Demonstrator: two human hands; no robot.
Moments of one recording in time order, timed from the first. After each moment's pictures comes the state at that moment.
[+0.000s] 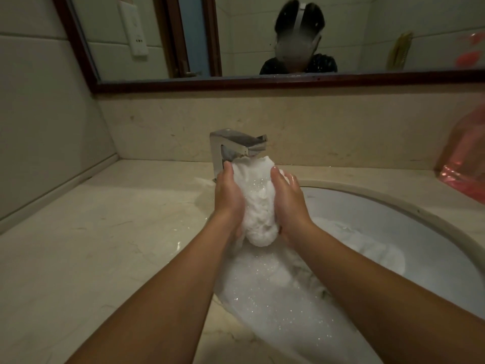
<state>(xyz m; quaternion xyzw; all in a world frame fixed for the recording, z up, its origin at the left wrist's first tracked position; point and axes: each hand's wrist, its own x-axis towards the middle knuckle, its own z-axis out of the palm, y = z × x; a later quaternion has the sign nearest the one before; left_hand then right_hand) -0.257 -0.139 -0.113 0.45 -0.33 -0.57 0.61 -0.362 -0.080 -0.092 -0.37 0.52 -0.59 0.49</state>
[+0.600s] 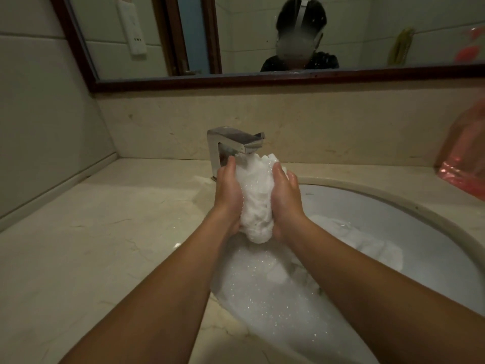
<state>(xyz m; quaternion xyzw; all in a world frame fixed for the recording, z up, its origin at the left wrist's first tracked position) -0.256 -0.133 -0.108 0.43 -0.36 -0.60 0.57 -0.354 -0.089 -0.094 -0.29 0.48 -0.63 0.53</state>
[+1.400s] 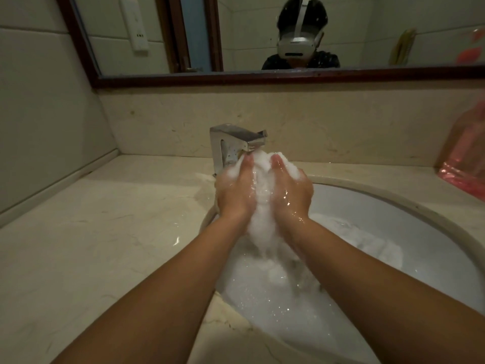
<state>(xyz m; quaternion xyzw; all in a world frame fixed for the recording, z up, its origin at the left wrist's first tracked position) -0.269 -0.085 -0.078 0.57 -0.45 -0.36 0.58 -0.359 -0.077 -0.085 -0.34 0.56 -0.66 0.37</state>
